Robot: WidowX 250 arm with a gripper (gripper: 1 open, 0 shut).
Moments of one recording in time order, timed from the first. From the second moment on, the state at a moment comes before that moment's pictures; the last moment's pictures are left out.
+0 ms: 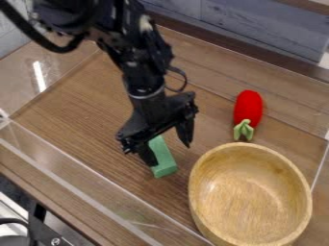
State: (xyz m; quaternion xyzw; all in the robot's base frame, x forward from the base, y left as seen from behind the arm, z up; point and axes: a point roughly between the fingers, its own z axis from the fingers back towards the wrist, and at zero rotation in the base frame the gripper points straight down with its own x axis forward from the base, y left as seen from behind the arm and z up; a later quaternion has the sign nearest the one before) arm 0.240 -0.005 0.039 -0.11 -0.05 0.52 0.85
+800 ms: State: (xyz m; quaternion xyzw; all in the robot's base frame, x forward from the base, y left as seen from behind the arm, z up) arm 0.245 0.008 0.041 -0.09 -0.09 0.45 0.88
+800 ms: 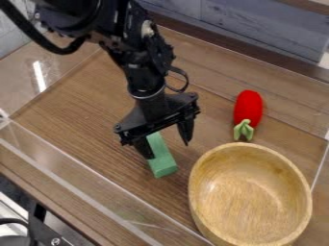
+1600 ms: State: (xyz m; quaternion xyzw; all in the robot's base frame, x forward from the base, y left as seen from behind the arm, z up) arm 0.245 0.020 0.038 -0.07 -0.09 0.42 0.90
